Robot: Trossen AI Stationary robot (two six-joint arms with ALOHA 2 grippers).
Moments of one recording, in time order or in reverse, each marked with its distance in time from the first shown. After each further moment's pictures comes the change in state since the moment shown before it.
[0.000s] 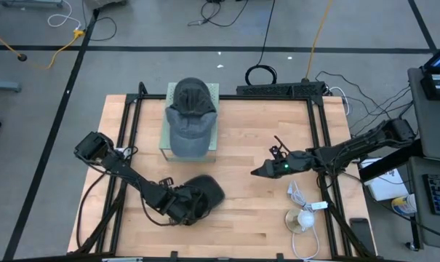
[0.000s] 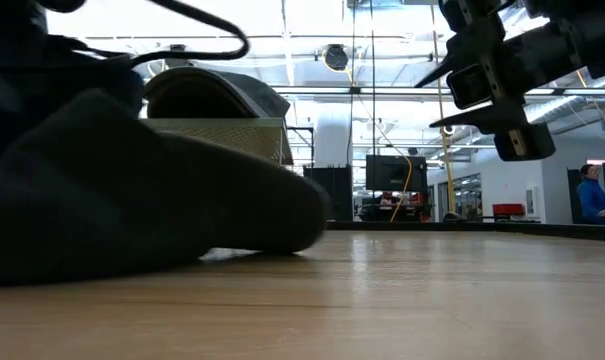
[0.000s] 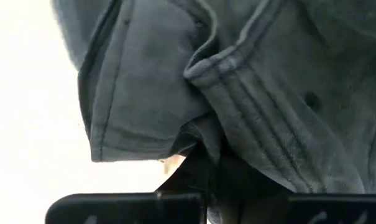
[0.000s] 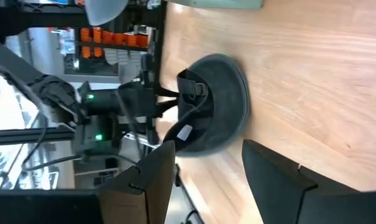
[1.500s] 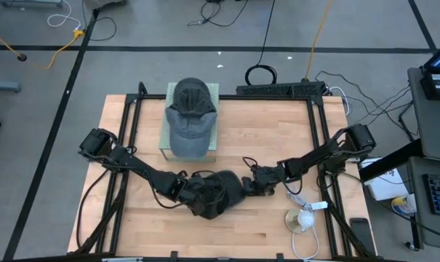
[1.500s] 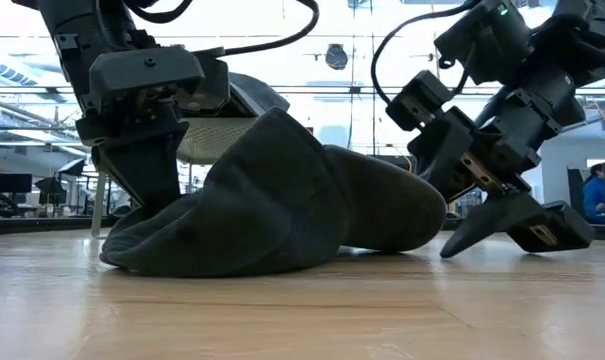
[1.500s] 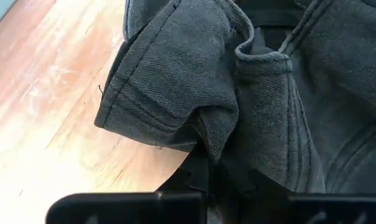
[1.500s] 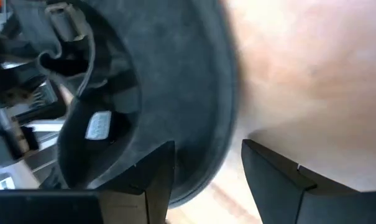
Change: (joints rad) left arm 0.153 -0.002 0.005 0.278 -0.120 -0.017; right arm 0.019 0.590 0.161 0.111 -0.263 0.226
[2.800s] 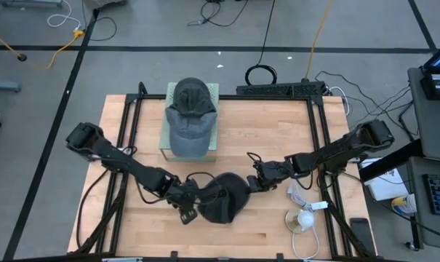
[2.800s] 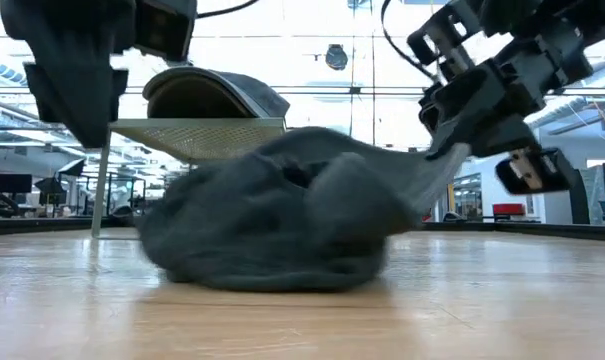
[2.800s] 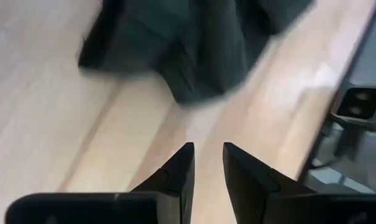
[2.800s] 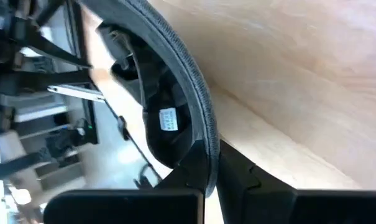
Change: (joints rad) left arm -0.044 -0.172 0.001 -0.032 0.307 -0.091; right arm -0.001 -0.237 0.014 -0.182 0.006 -0.182
